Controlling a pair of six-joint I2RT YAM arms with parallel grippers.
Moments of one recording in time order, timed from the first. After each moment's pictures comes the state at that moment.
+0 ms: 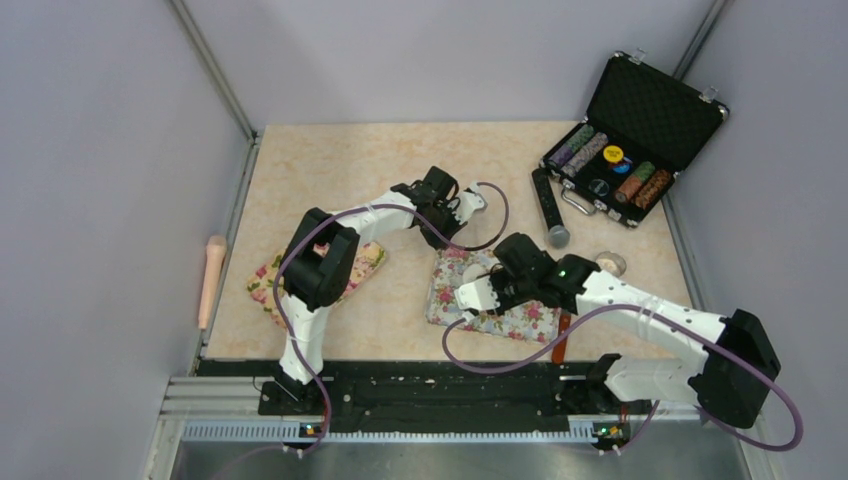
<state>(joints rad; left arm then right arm) -0.62 2.08 1.52 -0.52 0.24 0.39 0.84 1.19 0.81 -0.63 -0.06 -1.13</state>
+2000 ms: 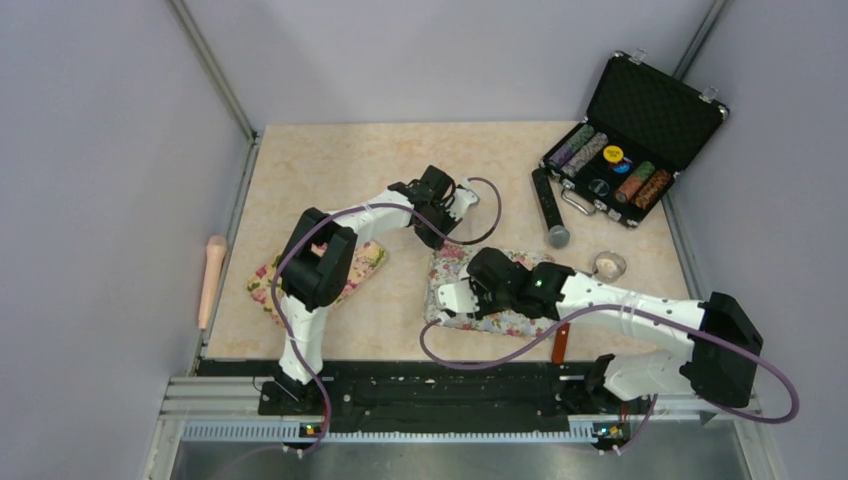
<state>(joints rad) -0.61 2.07 1.52 -0.55 0.18 0.26 1.03 1.28 0.87 -0.61 0.16 -0.86</state>
